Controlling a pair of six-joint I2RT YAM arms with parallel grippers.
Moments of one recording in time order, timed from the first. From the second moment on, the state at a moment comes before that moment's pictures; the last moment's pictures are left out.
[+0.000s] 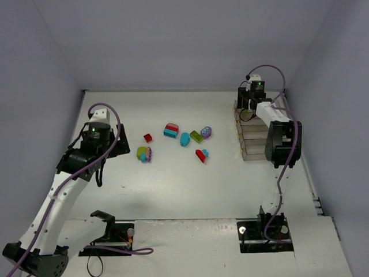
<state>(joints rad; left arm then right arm) -0.33 0.93 1.12 -0.89 -0.30 -0.41 0.01 2.19 1.68 -0.13 0.04 -0.02</state>
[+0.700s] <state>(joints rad) -0.33 0.97 1.12 -0.86 -0.27 -0.39 0.39 1.77 1.35 -0.14 -0.09 -0.03</state>
